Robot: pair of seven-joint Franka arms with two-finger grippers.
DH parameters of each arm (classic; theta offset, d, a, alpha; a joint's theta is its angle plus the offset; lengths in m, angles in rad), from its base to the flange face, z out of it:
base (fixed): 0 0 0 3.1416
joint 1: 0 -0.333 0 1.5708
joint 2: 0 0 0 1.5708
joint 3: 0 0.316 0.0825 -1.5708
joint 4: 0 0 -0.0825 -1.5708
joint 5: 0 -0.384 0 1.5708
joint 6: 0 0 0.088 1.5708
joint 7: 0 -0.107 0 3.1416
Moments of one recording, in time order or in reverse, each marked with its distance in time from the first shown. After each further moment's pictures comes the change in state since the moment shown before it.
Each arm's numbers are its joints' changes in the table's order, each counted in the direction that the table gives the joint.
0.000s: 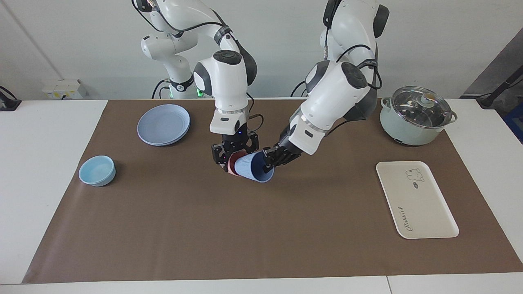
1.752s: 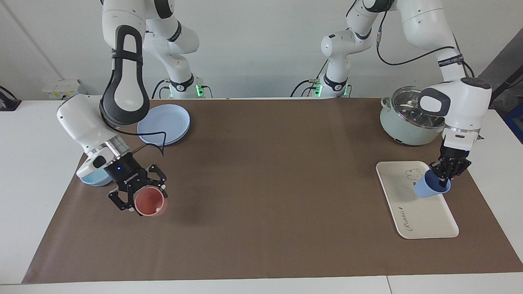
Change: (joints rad) left arm -0.628 -0.237 0.022 0.812 -0.298 -0.710 -0.935; right arm 0.502 0.105 -0.010 0.029 -1.215 -0.173 1.430
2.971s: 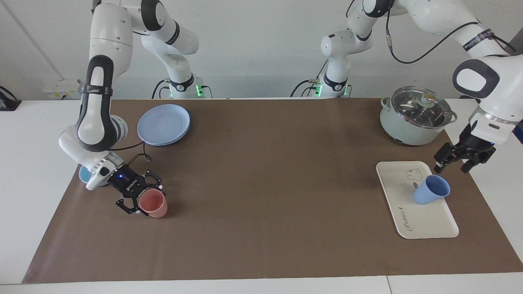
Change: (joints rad) left arm 0.101 0.047 -0.016 -0.572 -0.083 0.890 0.124; right arm 0.133 0.074 0.001 0.128 -0.264 0.215 0.672
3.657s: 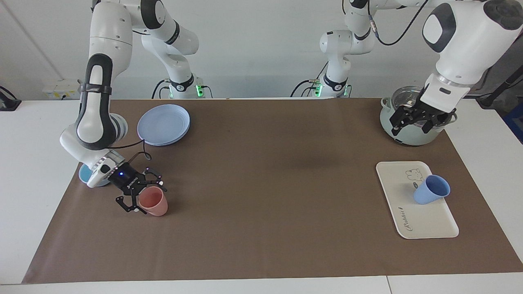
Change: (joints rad) left arm 0.173 -0.147 0.003 -0.079 -0.062 0.351 0.211; right arm 0.000 -0.010 0.001 0.012 -0.020 0.000 0.002
